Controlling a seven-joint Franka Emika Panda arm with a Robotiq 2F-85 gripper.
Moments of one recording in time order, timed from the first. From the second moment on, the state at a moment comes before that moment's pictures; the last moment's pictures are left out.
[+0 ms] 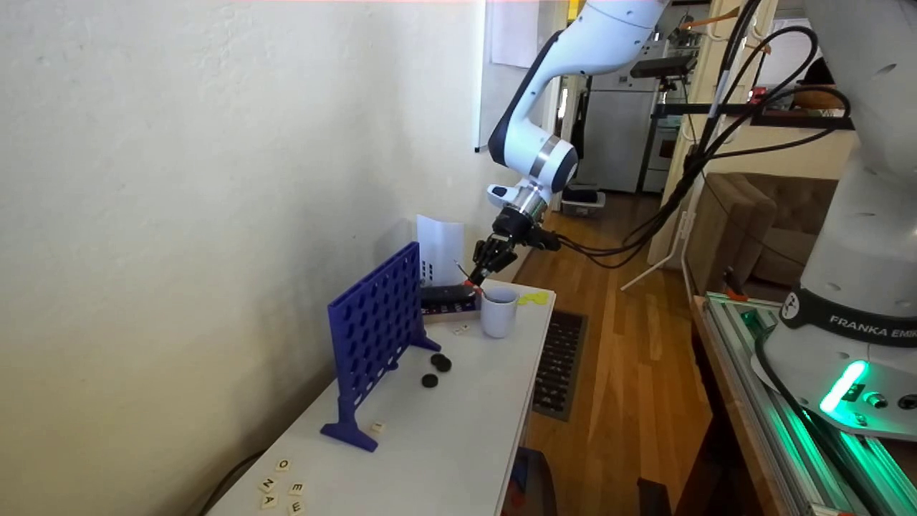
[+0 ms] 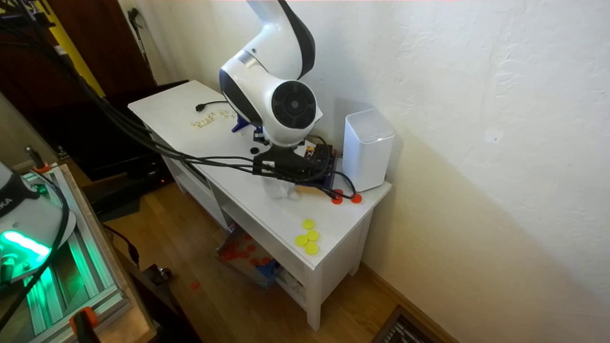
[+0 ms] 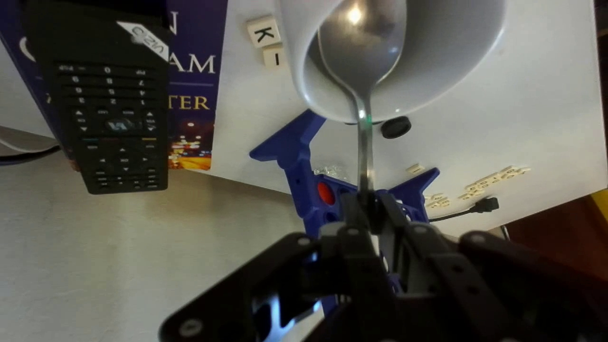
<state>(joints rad) -0.36 0.57 -0.14 -2.12 1.24 2.22 -2.27</state>
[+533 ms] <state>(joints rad) -0.38 0.62 -0.16 -2.09 1.24 2.18 -2.27</state>
